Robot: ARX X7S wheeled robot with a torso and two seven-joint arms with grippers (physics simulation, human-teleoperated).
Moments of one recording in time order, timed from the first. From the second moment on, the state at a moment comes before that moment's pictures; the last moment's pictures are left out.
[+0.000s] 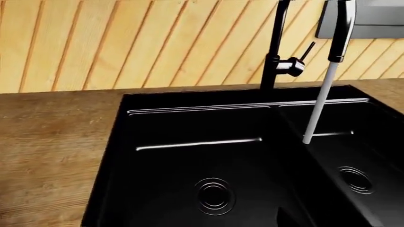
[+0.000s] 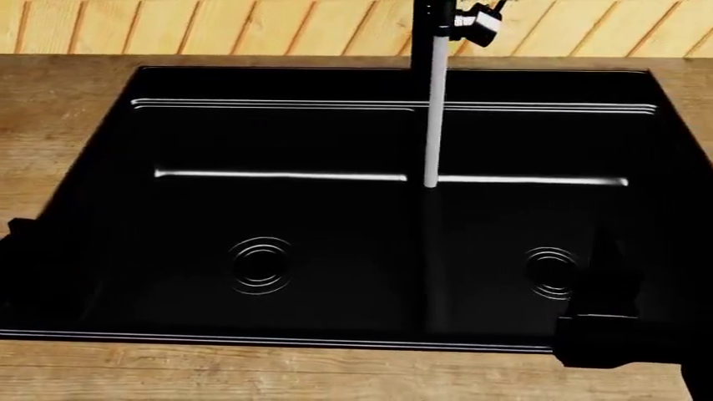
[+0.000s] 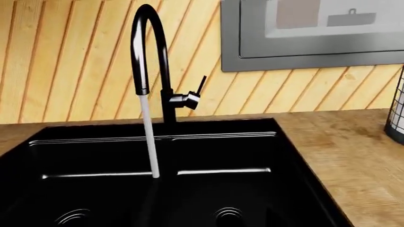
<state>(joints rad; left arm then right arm) -0.97 -0.99 0.55 0.53 -1.74 -0.70 -0.89 0.32 1.27 -0.14 -0.66 1.52 0.32 0.72</state>
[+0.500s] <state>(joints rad) -0.95 -0.98 0.56 0.52 -1.72 -0.69 -0.88 0.31 1.26 -0.13 -0.66 1.51 0.32 0.72</state>
